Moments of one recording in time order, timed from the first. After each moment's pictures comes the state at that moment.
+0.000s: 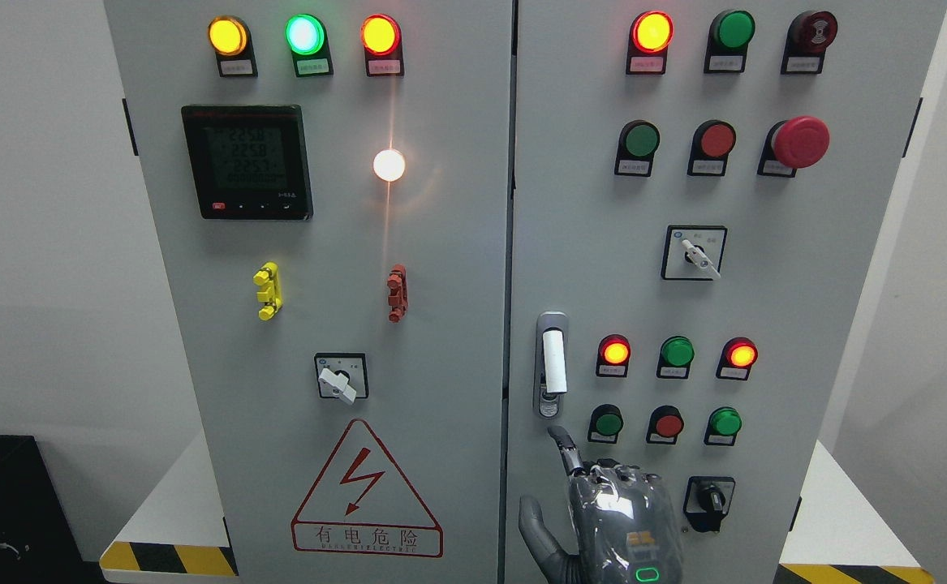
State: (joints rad) left arm 0.00 -0.10 -0.10 -0.07 0.07 -0.06 0.01; right arm -0.17 0.13 0.29 -1.92 1.51 0.16 0.01
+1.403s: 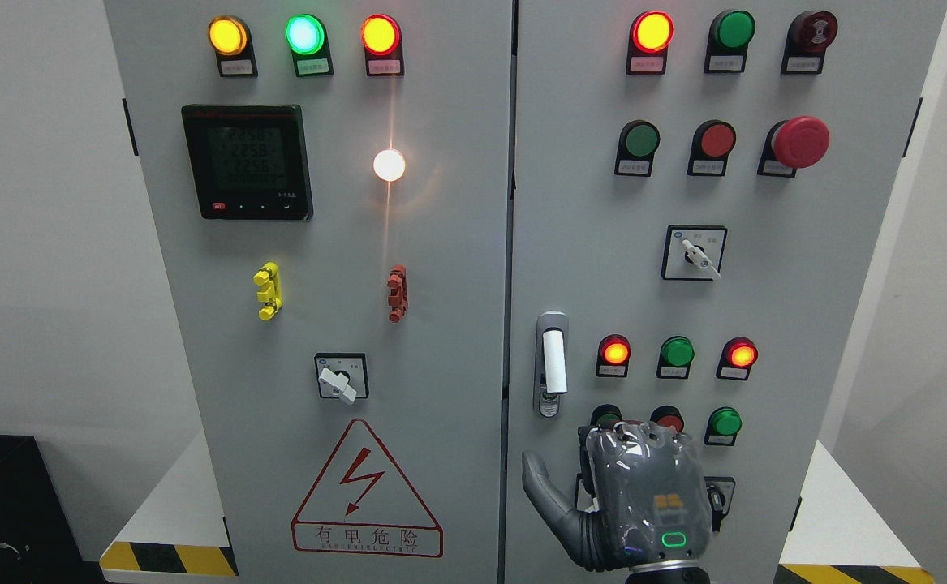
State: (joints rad) left arm 0.00 -0.10 -0.10 -0.07 0.07 -0.06 0.01; right arm -0.26 0.13 0.27 -1.96 1.51 0.19 0.01
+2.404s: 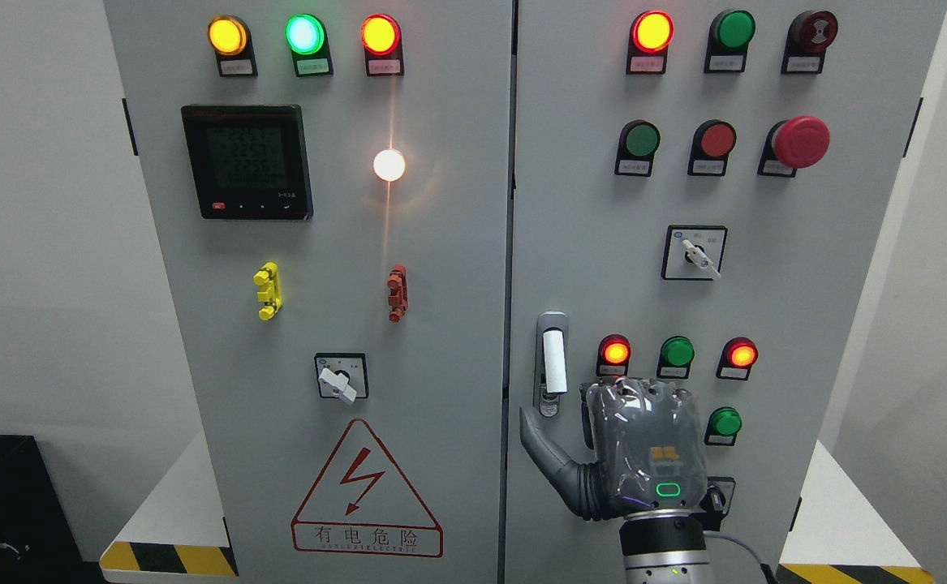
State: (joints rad) left arm 0.00 -0.10 -0.10 -0.07 0.07 -0.06 0.01; right arm -0.38 0.13 0.27 -1.88 1.52 0.23 0.03
